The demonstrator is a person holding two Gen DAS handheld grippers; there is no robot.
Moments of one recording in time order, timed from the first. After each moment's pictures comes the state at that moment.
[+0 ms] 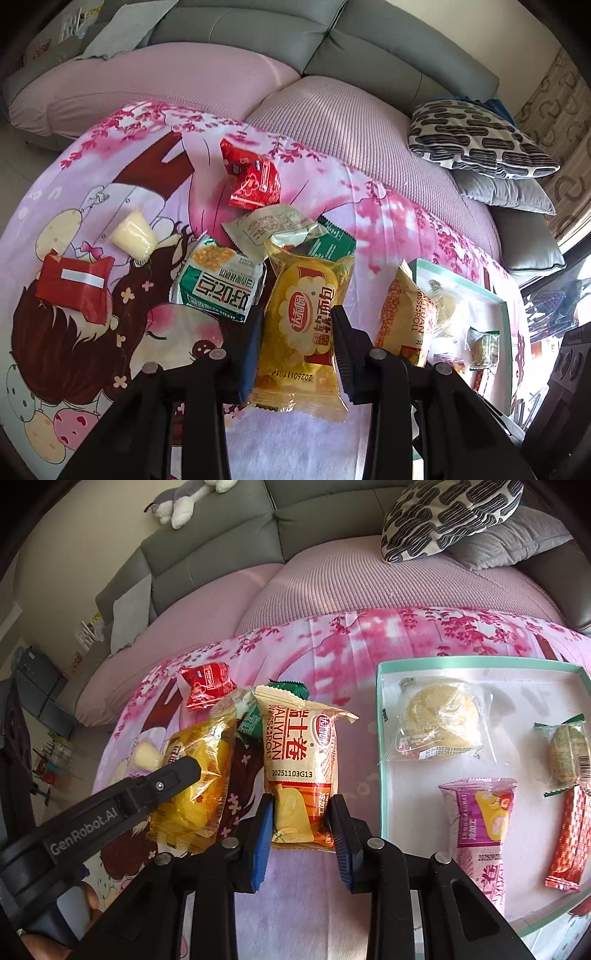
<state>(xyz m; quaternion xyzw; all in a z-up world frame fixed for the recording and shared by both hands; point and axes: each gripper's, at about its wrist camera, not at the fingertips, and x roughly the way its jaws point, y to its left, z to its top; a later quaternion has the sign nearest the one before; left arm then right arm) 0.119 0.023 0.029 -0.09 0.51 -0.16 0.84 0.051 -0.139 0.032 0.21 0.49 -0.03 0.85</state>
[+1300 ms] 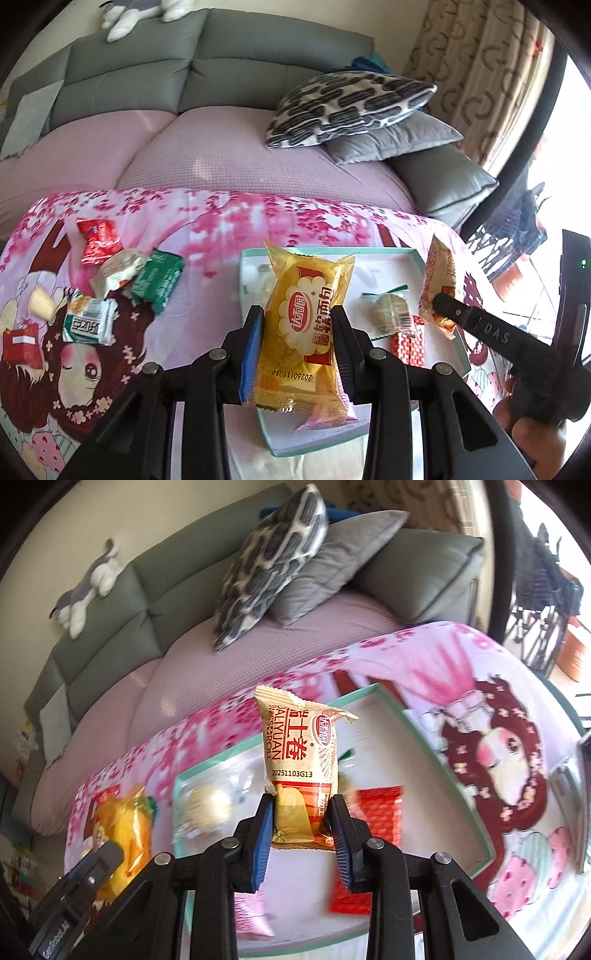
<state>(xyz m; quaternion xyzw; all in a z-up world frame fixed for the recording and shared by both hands) 0.040 -0.115 0.081 0.02 0.44 -0.31 0.84 -0.047 -0.321 0.085 0.27 0.41 -0.25 0.84</state>
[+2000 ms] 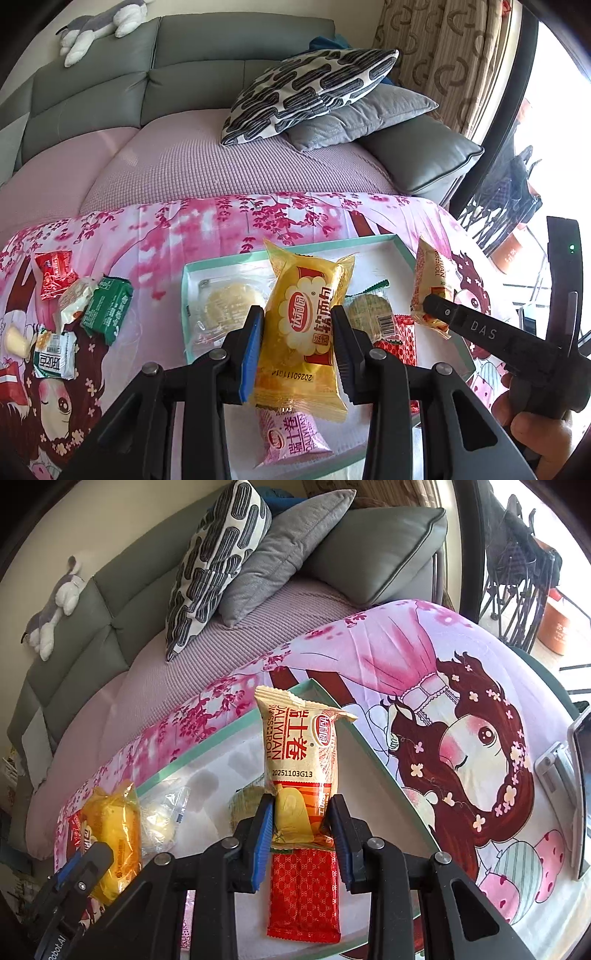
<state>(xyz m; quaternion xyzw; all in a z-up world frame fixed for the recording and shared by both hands) 0.038 -0.181 0.061 0.07 0.43 -0.34 0.83 -0.053 -0.367 0.048 0.29 0.42 -0.28 0.81</state>
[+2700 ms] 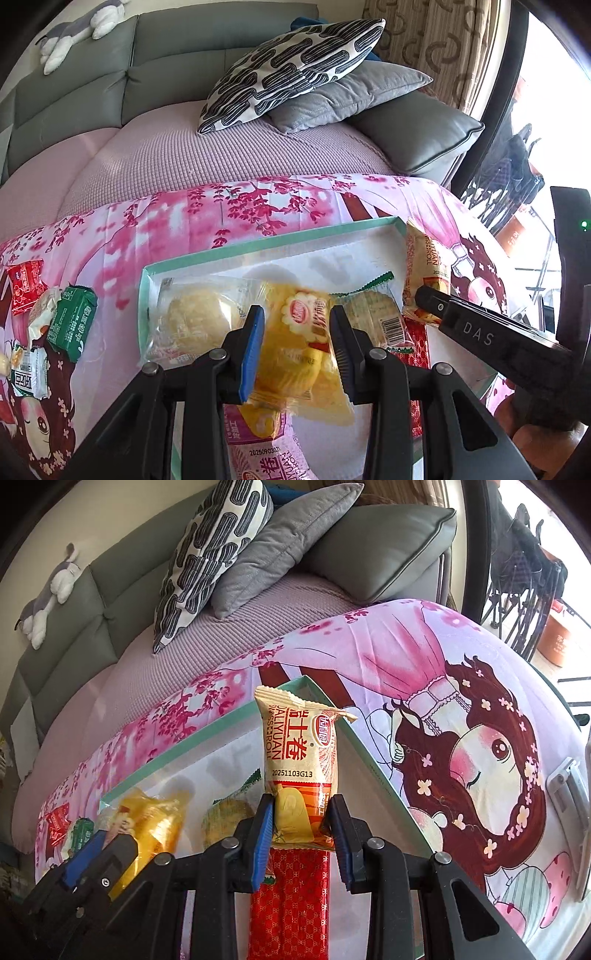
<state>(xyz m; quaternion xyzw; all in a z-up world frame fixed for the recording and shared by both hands) 0.045 -0.217 0.026 0.10 0.43 -0.35 0.82 -0.034 -0.377 0.030 0.27 0.44 -0.28 0.81</state>
